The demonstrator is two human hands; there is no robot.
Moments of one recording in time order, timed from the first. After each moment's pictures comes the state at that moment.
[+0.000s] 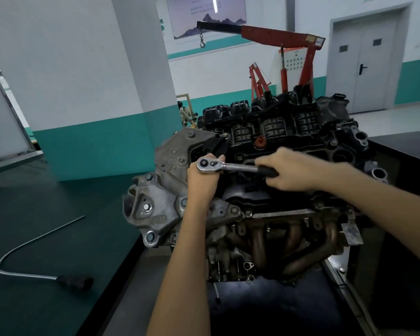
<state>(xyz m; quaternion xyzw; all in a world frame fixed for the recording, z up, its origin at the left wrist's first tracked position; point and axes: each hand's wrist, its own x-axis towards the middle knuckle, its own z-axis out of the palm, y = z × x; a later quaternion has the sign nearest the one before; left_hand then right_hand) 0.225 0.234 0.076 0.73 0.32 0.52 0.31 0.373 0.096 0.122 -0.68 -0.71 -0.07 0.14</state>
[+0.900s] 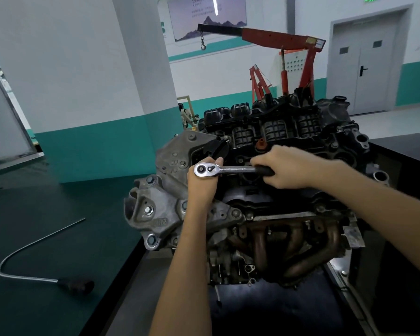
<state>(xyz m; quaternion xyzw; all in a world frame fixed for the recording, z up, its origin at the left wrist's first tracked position) 0.222 0.230 0.075 0.71 0.30 0.52 0.37 0.375 0.103 0.131 -0.68 -0.71 -0.13 0.11</state>
